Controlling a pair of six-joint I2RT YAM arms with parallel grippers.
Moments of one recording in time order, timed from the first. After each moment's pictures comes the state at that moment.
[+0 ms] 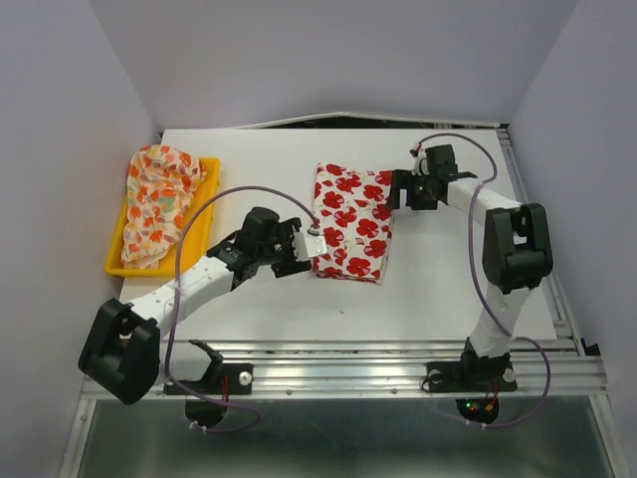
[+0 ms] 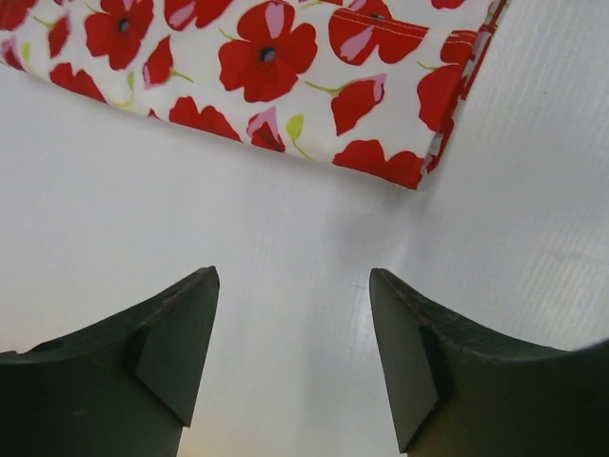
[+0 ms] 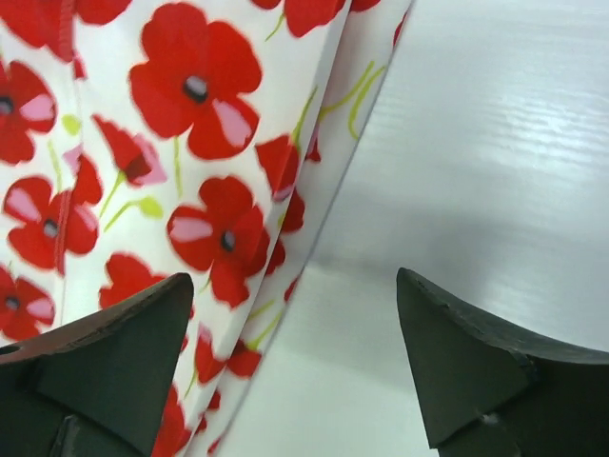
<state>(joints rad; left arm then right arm) -0.57 1.25 0.74 -0.24 0.27 0.79 0.15 1.97 1.36 -0.30 -0.31 0.17</state>
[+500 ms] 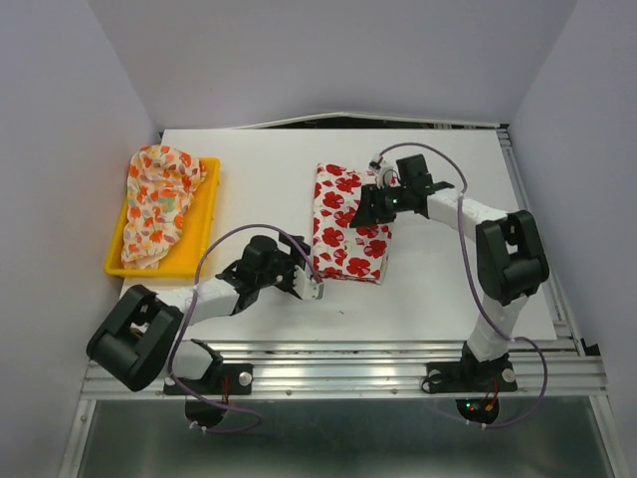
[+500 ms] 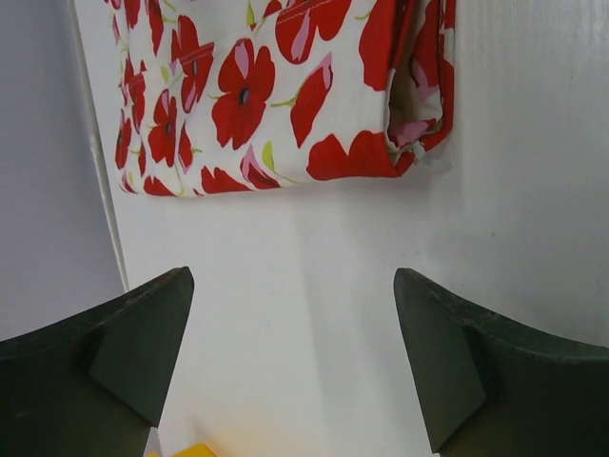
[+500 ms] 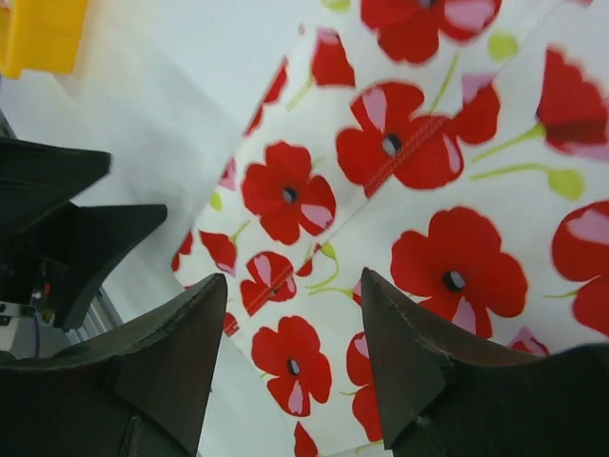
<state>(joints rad) -0.59 1.28 0.41 0.29 0.29 1.29 0.31 1.81 1.32 -0.30 -0.69 0.17</state>
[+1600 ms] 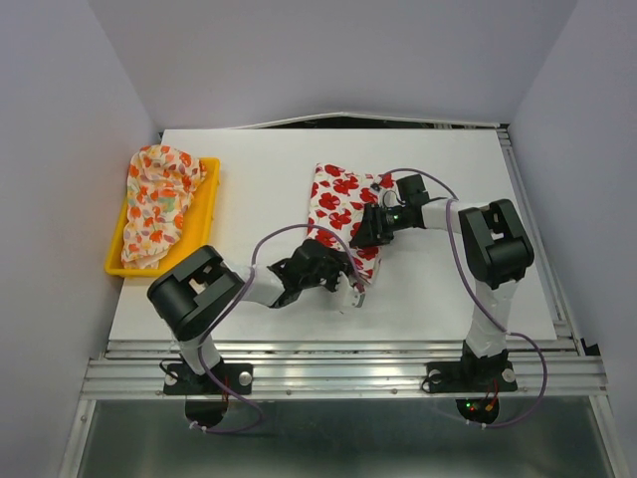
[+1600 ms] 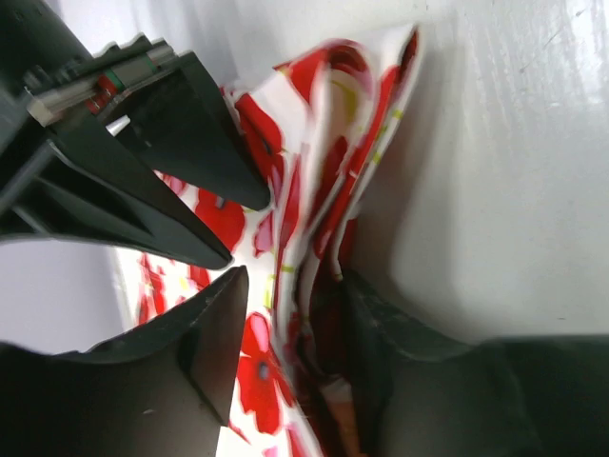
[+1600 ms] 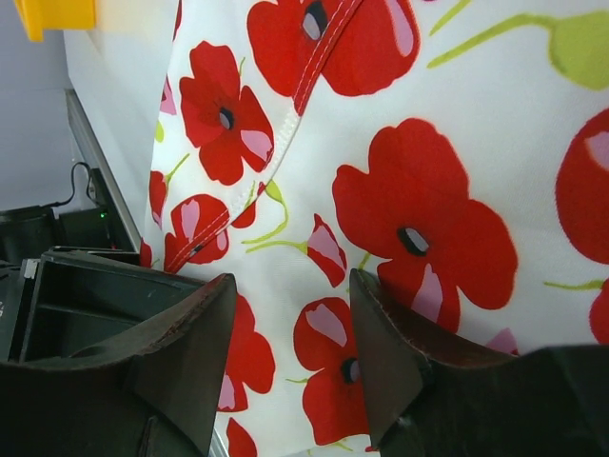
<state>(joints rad) -0.86 1.72 0.63 0.57 0.22 1.27 0.29 2.02 1.17 -0.17 -0.86 0.25</state>
